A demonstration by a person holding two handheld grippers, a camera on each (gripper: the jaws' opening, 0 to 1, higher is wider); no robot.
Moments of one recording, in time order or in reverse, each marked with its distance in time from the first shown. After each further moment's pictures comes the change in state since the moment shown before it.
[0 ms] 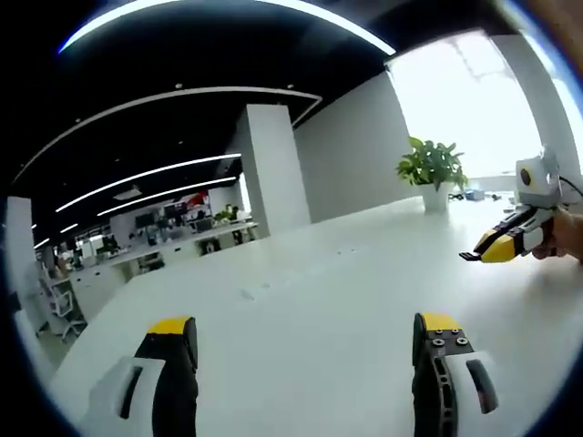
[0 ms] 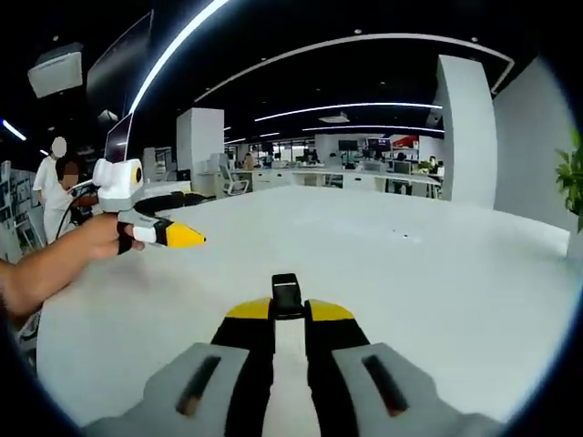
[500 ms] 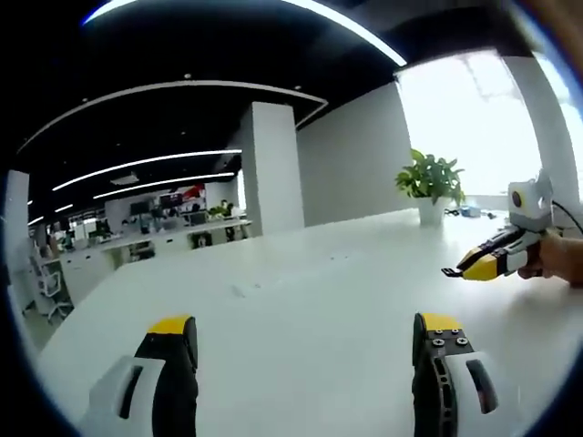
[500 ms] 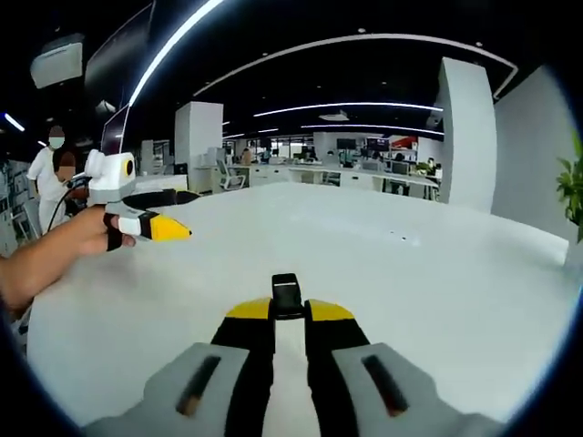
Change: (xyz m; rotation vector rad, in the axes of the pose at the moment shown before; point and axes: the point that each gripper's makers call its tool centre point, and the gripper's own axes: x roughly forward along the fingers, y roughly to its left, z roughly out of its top) left arm 0.001 -0.004 0.004 -0.089 -0.026 -0.050; right arm 0.020 -0.012 0.001 -0.029 0.022 -0.018
